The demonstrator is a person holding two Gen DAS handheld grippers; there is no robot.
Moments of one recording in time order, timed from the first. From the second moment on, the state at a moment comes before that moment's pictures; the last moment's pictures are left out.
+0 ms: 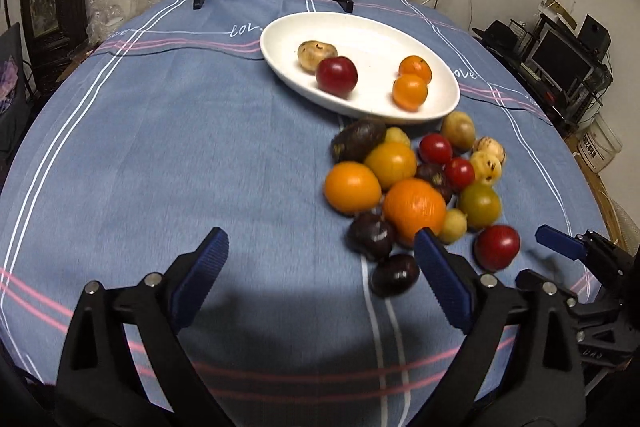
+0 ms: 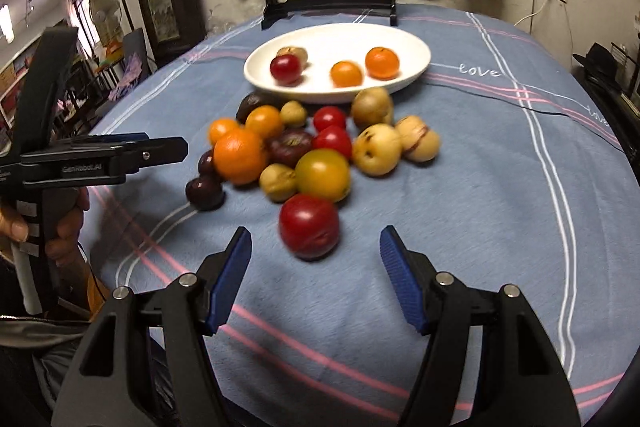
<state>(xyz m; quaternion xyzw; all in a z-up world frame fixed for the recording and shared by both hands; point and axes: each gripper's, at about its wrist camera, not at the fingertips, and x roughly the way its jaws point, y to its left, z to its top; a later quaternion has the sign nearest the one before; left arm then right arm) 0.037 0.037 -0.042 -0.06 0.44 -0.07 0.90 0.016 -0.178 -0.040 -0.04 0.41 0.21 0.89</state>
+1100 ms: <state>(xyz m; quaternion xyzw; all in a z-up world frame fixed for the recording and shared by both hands) 0.025 -0.002 -0.068 -0.01 0.45 -0.08 0.89 0.031 -0.197 -0.059 0.01 0.43 0.20 0.88</state>
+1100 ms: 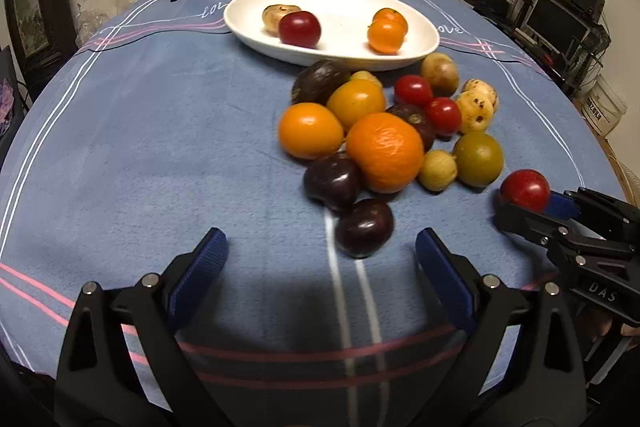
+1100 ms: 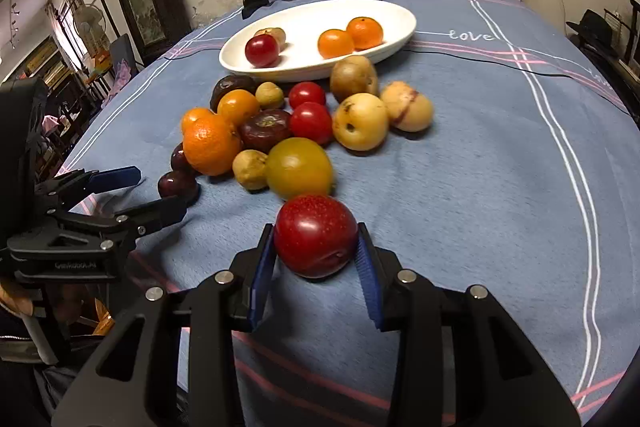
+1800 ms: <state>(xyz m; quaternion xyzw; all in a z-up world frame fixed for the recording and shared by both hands) 0.024 -0.015 -0.064 0.04 0.45 -0.11 0.89 0.022 -0.209 -0.054 0.01 0.42 0.19 0.89</state>
